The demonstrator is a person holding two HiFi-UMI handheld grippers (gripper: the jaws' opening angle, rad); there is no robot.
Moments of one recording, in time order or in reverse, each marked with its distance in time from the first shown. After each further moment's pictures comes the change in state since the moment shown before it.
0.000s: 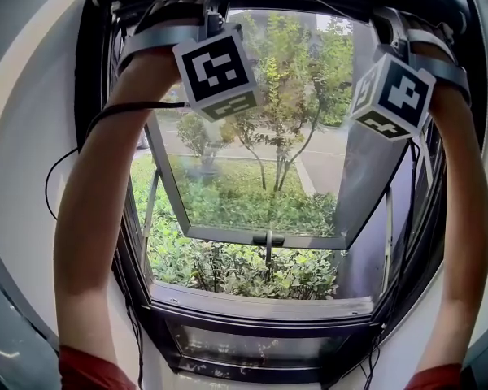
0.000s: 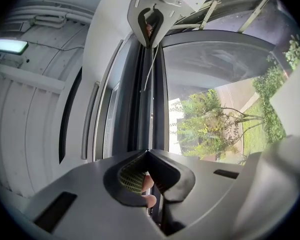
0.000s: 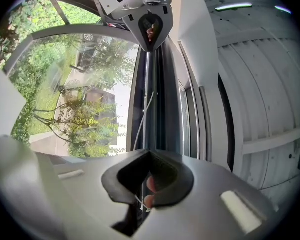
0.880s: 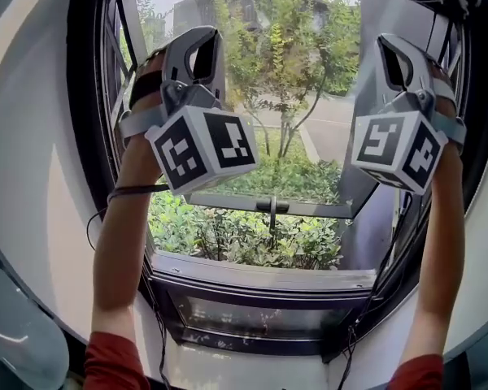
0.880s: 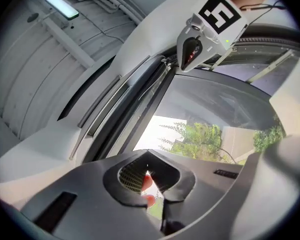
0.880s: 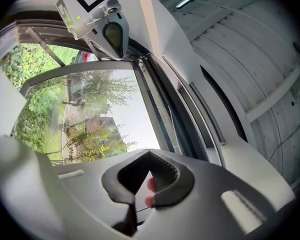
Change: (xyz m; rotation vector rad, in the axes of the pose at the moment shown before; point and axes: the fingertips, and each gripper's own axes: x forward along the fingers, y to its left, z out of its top) left arm -0.102 -0.073 -0.014 -0.464 -0.073 -0.042; right arm -0.082 0.070 0.010 0.368 -0.119 0.069
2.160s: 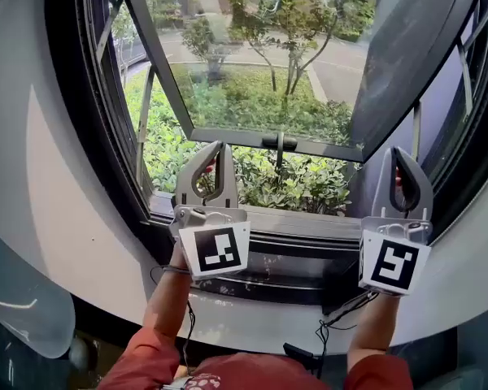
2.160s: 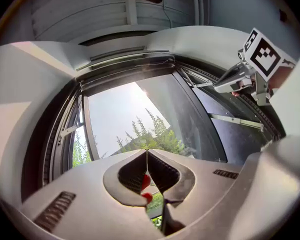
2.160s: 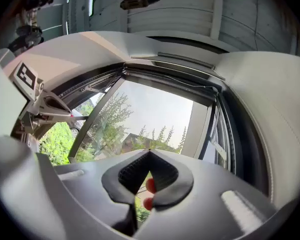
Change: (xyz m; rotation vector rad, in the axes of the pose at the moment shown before) left arm -0.203 -0.186 -0.095 -0.667 0.252 -0.280; right arm -0.202 0.148 -0.053 0.820 0.135 0.244
